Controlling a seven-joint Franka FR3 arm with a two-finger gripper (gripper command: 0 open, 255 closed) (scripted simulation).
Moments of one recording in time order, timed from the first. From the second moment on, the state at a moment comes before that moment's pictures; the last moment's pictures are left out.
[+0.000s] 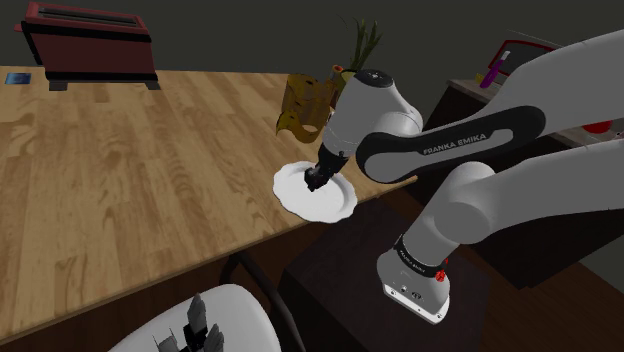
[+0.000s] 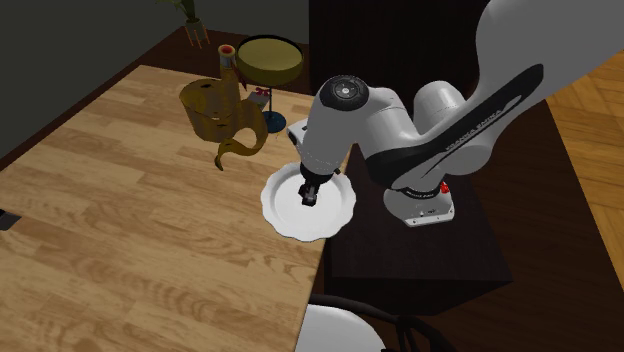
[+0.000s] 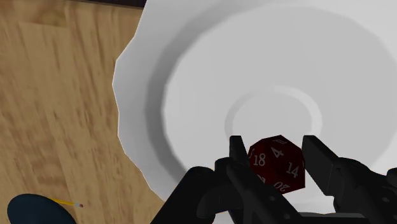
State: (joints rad) arm 0.05 -0.68 0.39 -2.98 0.08 2.45 0.43
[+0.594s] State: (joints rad) arm 0.05 -0.68 0.39 -2.98 0.08 2.45 0.43
